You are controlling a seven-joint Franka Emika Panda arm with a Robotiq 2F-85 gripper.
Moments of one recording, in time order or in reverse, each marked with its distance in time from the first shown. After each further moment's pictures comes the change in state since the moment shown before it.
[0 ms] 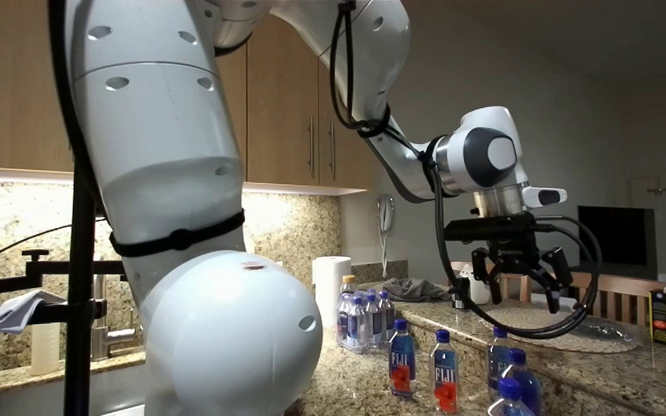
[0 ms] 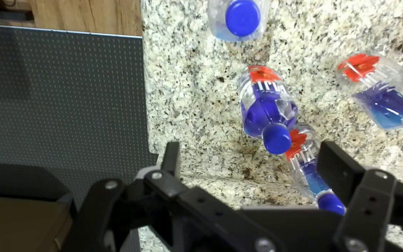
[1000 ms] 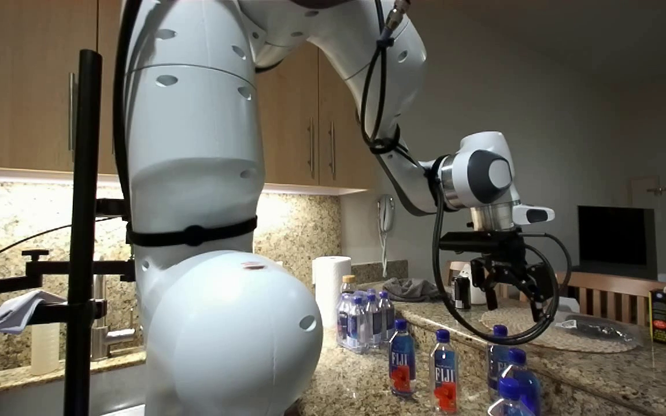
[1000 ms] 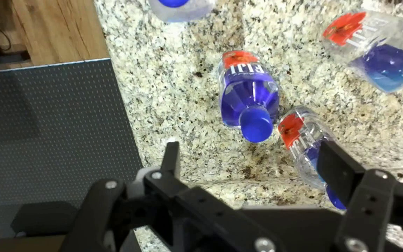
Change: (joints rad) arm 0.004 0.170 0.067 0.122 0.003 0.003 0.253
